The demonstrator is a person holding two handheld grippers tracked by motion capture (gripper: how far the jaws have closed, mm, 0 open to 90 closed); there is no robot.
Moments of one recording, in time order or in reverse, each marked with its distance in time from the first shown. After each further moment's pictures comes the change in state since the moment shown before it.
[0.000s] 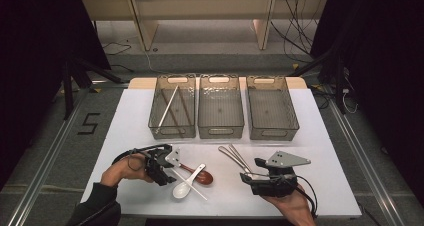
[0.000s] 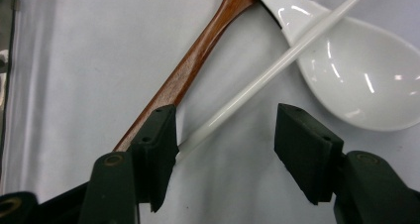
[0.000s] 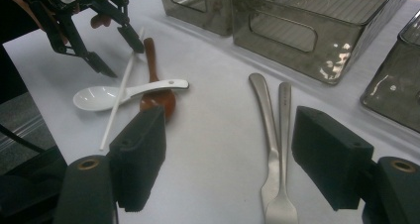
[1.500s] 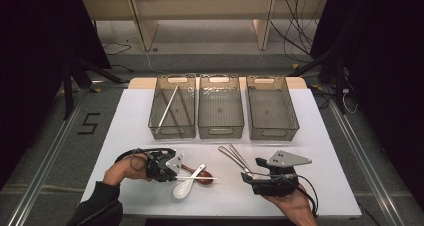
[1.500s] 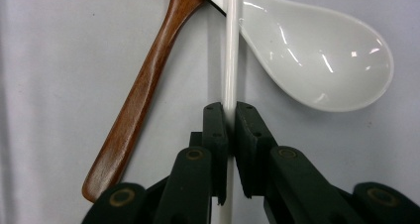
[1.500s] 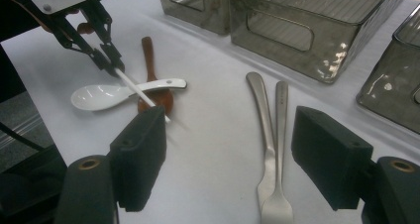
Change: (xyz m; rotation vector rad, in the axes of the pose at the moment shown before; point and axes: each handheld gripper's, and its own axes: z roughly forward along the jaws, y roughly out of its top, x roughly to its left) left arm -0.005 0.004 0.002 0.013 -0.080 0.148; right arm -0.002 0.000 -0.002 0.005 -0.004 -0.002
